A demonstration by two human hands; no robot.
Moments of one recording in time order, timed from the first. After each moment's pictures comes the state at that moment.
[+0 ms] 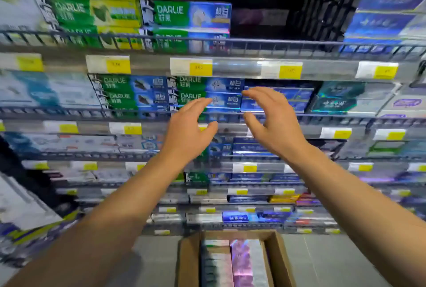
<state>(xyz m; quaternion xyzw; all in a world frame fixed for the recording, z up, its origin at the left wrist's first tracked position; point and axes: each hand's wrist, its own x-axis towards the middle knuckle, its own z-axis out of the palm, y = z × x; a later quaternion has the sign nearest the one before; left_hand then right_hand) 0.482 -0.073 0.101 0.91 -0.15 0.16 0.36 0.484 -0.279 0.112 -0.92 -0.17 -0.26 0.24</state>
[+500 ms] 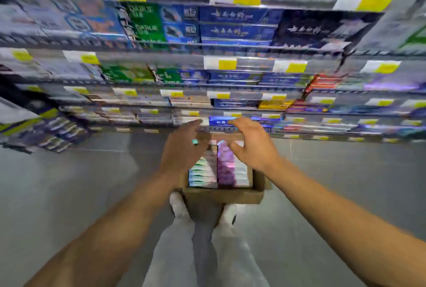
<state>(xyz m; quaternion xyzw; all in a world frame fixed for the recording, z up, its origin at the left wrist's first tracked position) 0.364 -0.184 -0.148 0.93 0.03 -0.13 0.34 0.375 -0.383 -0.163 -0.94 -0.13 0.11 0.28</state>
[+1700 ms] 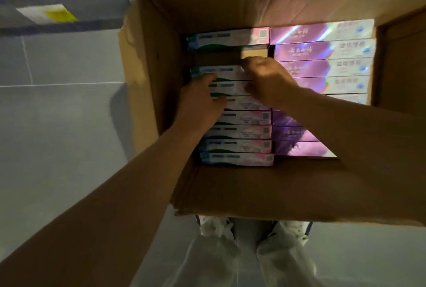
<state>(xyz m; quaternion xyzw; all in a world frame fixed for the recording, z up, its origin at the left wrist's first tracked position) 0.426 -0.135 -0.844 0.88 0.12 -0.30 0.34 0.461 -0.308 -0.921 -0.93 -0.15 0.25 0.21</state>
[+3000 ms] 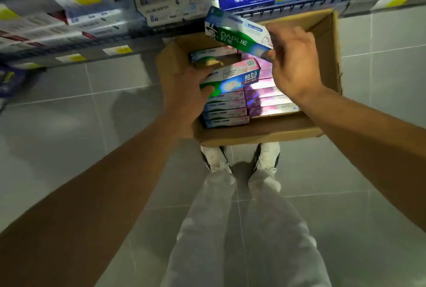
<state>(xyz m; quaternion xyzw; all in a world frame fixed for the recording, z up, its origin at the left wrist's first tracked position) 0.407 -0.121 -0.581 0.92 -0.04 -0.25 0.28 0.410 -0.354 -0.584 -0.96 0.03 0.05 0.27</state>
